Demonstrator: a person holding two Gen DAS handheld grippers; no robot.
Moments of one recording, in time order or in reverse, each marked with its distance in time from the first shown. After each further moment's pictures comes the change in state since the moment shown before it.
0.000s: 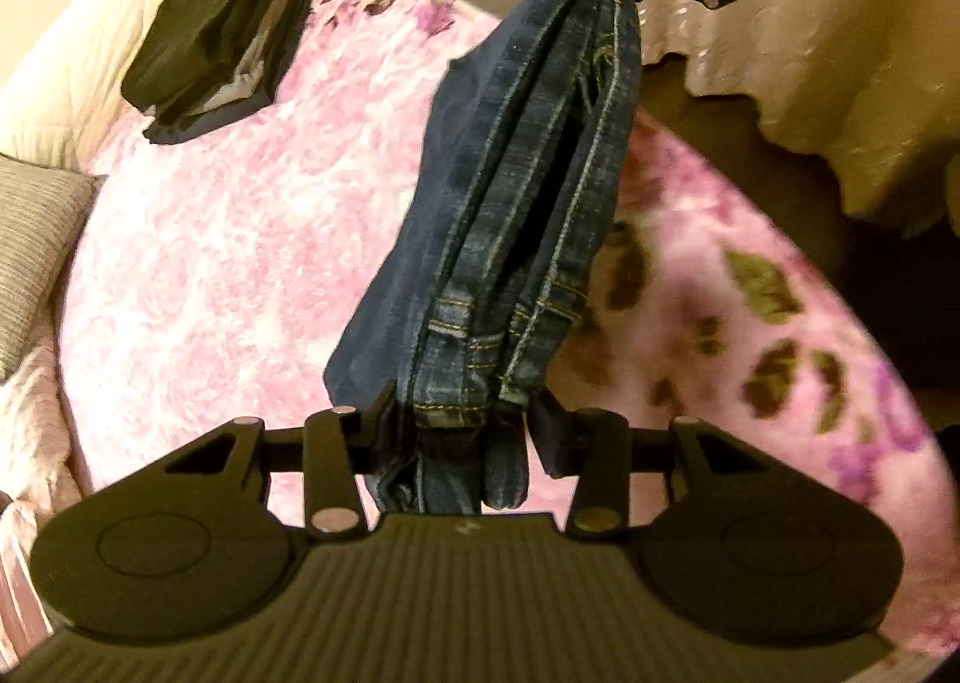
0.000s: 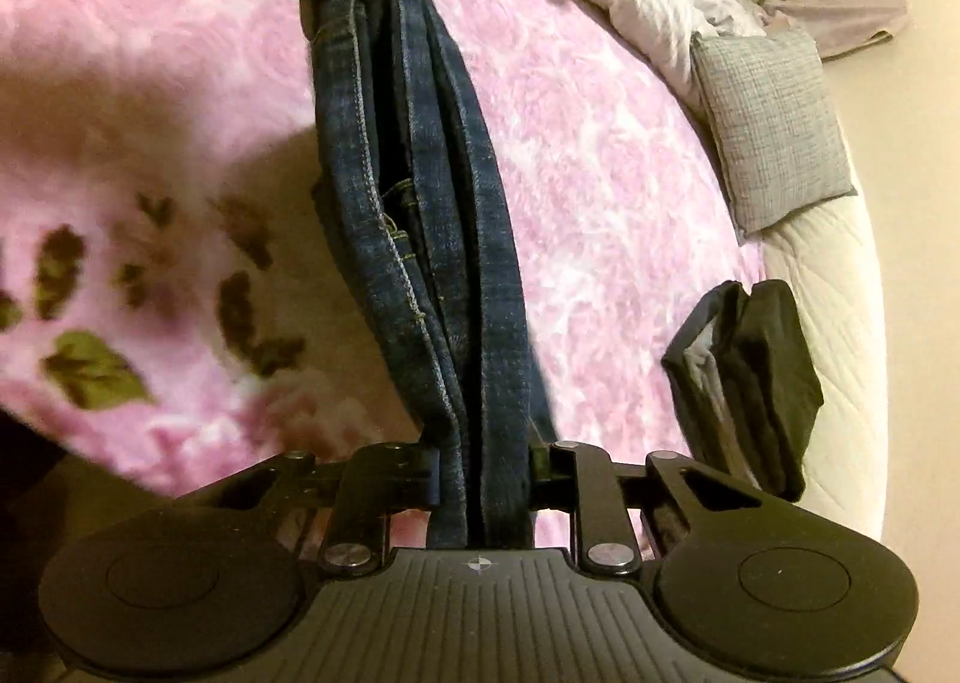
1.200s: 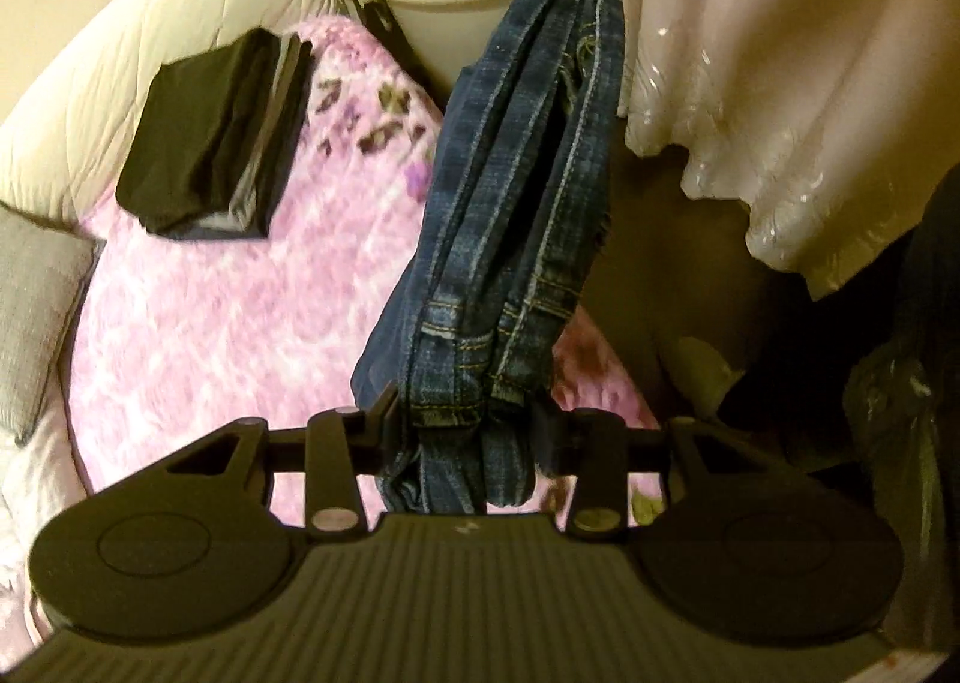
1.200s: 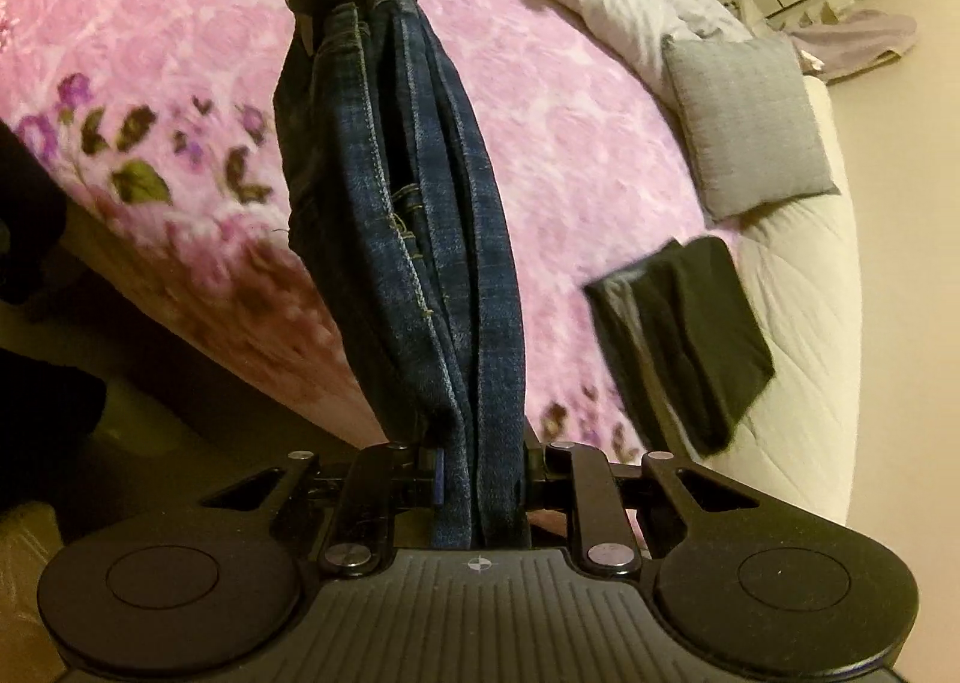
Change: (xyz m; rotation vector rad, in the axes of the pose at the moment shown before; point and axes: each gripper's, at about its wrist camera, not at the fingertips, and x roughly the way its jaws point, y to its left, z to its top) left arm -0.051 -0.009 0.224 -0.087 0.037 -0.024; right arm -0.090 -0.152 -0.168 -0.091 -0.066 0.065
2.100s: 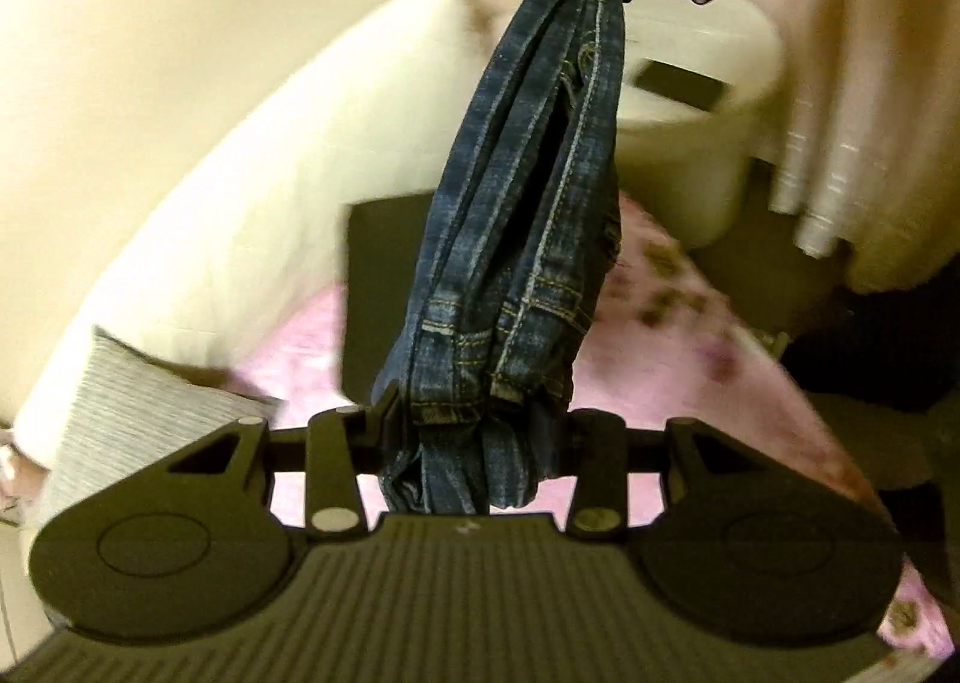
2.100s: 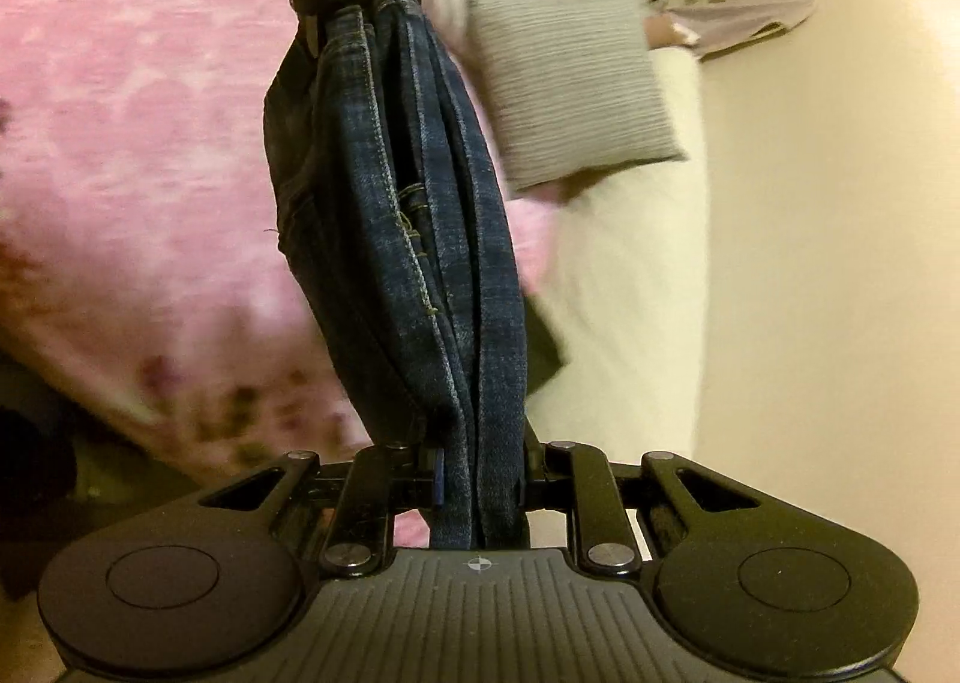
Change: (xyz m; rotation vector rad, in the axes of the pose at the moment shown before) left arm 0.015 0.251 0.151 0.055 -0.153 0.225; right arm 0.053 -0.288 -0.025 -0.013 -0.021 -0.237
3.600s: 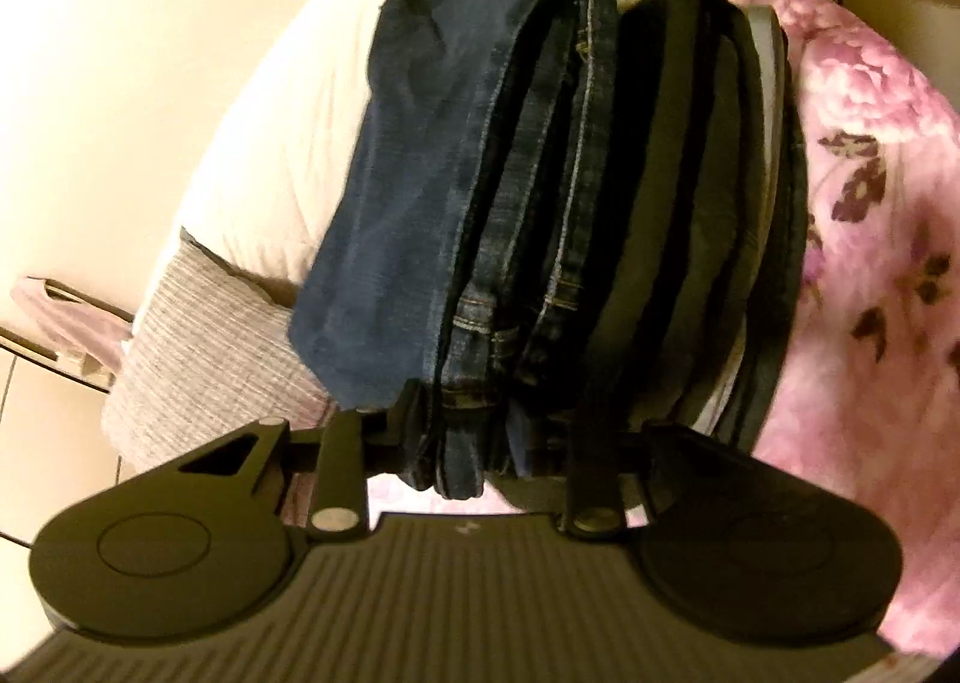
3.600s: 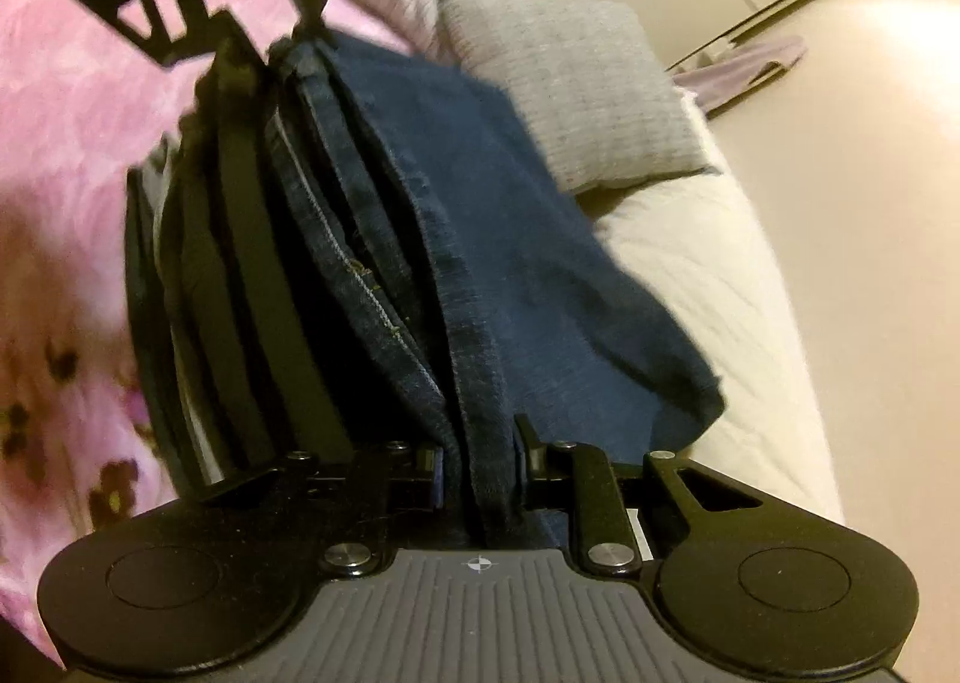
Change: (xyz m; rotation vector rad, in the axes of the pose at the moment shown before) left arm 0.297 -0.063 0.010 -0.102 0.205 0.476; right arm 0.284 -0.002 -0.137 0.054 -0.365 0.023
